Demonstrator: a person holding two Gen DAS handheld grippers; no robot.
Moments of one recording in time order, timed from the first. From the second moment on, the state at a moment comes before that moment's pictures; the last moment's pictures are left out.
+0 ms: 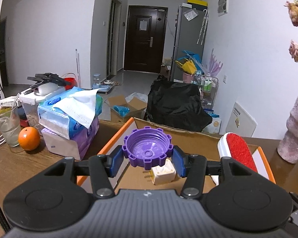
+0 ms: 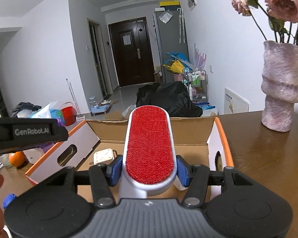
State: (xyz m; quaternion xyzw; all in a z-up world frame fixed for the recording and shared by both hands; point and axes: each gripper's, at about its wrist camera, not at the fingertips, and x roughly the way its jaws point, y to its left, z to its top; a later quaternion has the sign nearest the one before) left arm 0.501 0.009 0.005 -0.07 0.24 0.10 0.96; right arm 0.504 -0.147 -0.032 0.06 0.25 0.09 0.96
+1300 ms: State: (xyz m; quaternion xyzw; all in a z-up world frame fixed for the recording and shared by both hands) left arm 0.536 0.026 -0.005 -0.07 0.30 0.11 0.95; right arm 0.535 -0.142 -0.022 0.02 0.28 0.06 0.96
